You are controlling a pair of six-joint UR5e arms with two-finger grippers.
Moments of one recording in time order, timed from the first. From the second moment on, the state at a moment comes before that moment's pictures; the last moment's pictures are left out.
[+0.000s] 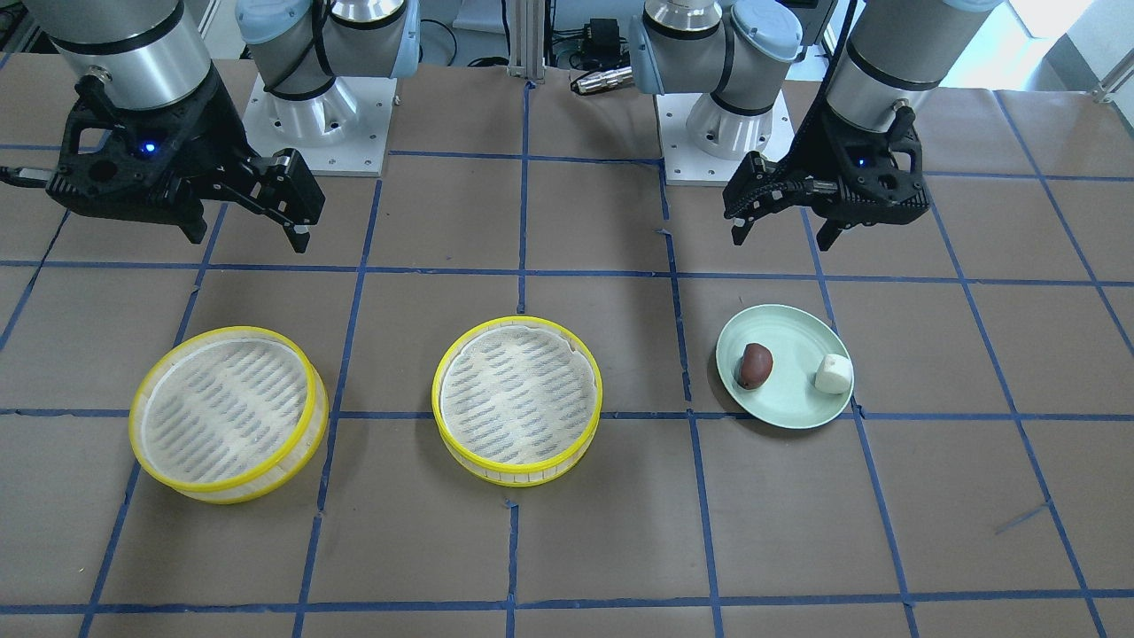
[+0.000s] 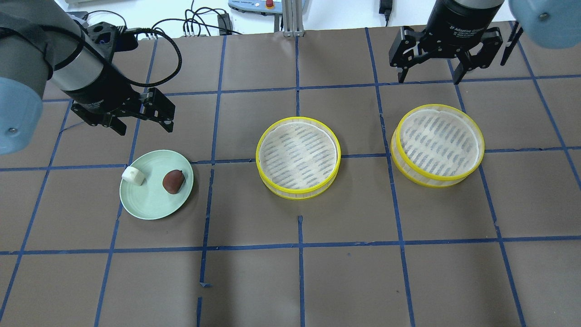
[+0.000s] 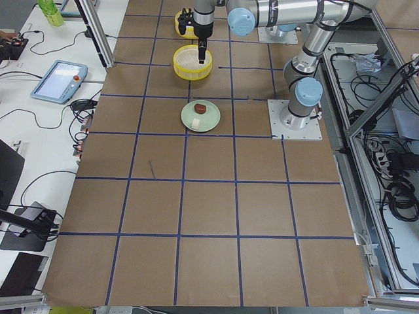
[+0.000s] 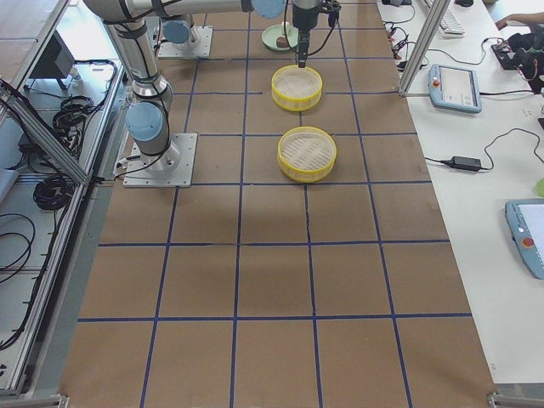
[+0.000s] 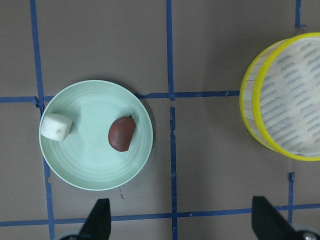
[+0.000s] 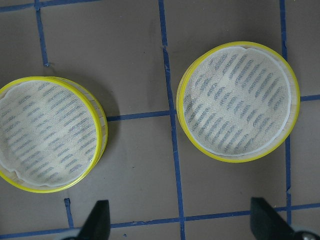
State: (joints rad) left arm -1.47 -1.49 -1.73 -1.46 1.51 0.13; right arm 1.58 -1.50 1.45 -1.54 -1.57 0.10
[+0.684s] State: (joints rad) left arm -1.30 -1.55 -1.83 -1.35 1.56 0.33; right arm 1.58 -1.51 1.44 -1.51 -1.57 0.09
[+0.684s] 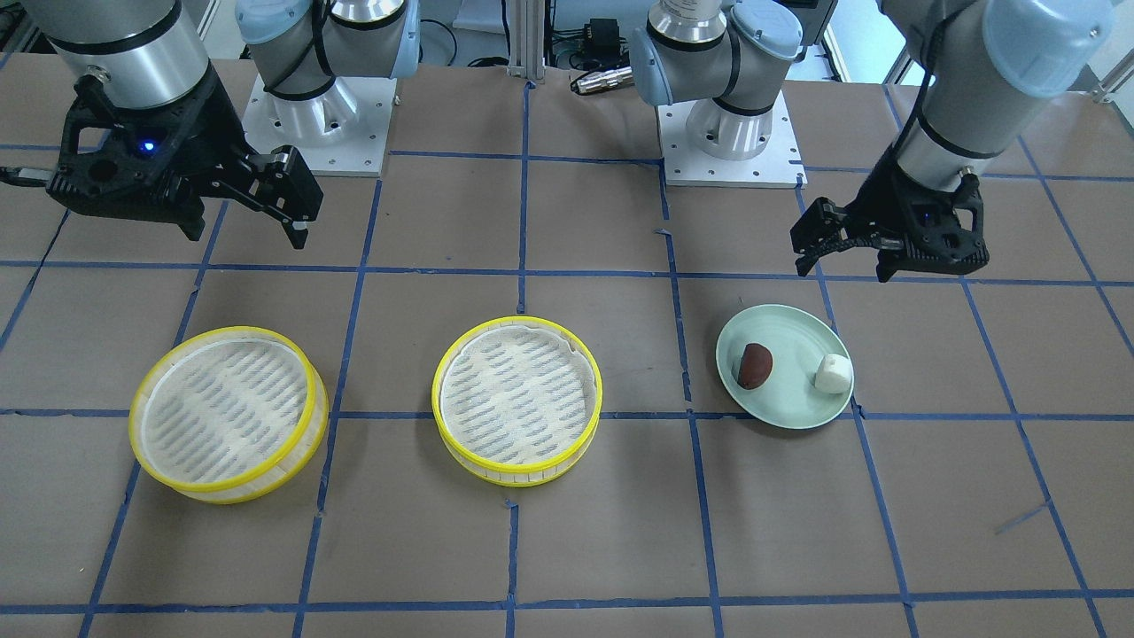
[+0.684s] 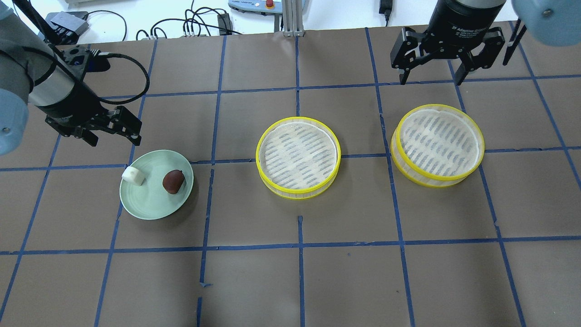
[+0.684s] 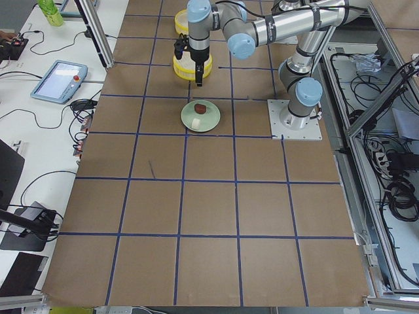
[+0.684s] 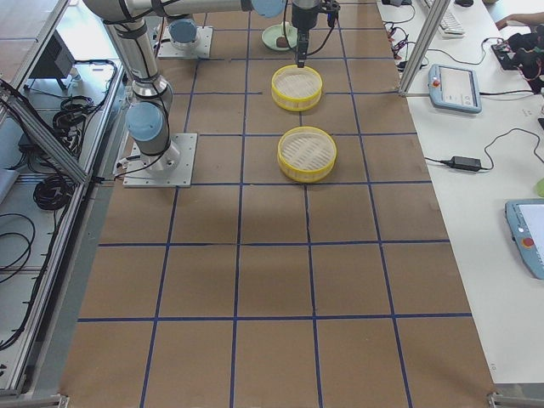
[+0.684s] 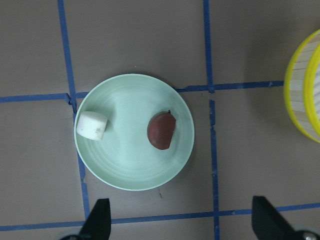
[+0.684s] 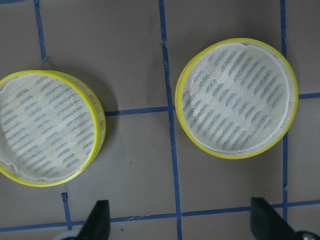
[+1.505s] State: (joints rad) left arm -1.26 -1.85 -1.90 -1.04 1.65 0.38; right arm 1.48 -1.44 1.69 -1.76 -1.57 -0.01
